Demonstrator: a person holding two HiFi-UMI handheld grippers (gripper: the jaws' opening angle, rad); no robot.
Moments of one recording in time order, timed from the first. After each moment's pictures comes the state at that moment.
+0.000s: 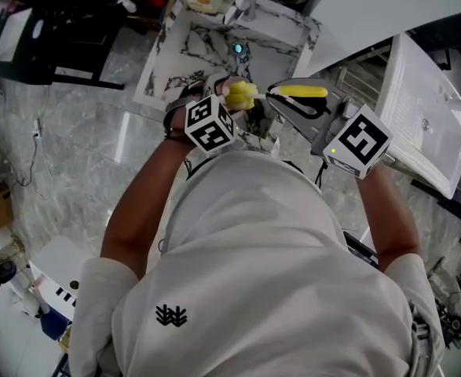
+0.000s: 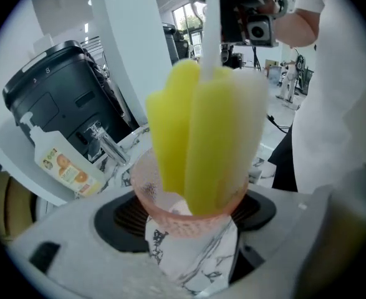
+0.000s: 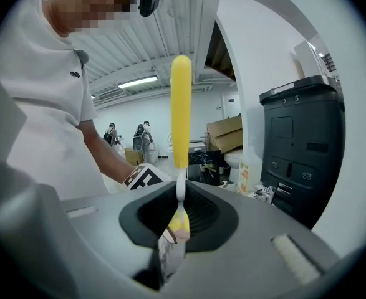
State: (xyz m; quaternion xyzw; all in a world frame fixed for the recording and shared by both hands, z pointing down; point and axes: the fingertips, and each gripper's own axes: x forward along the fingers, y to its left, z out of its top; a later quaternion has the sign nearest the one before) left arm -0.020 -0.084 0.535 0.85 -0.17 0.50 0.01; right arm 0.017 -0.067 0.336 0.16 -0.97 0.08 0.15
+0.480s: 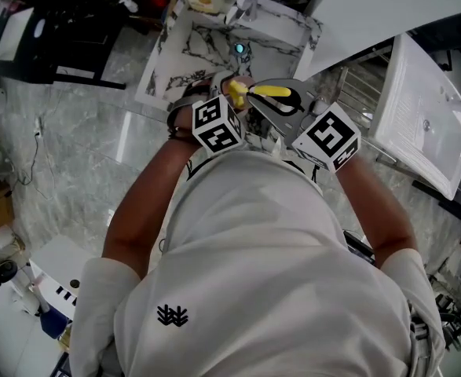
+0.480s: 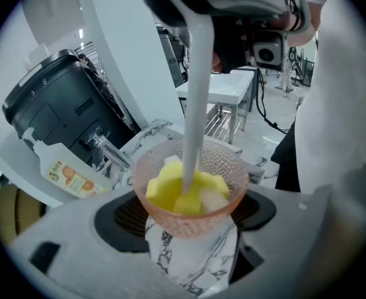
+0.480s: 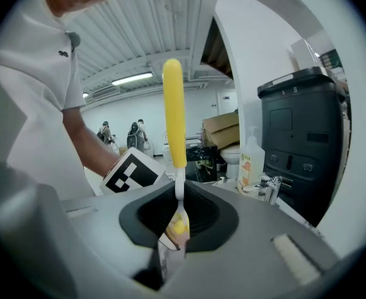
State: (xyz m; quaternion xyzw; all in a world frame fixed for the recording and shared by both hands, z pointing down) left arm -0.012 -0.088 0.527 0.84 -0.18 0.51 -0.02; right arm -0.015 -0.073 0.374 0.19 -0.97 0.09 0.16
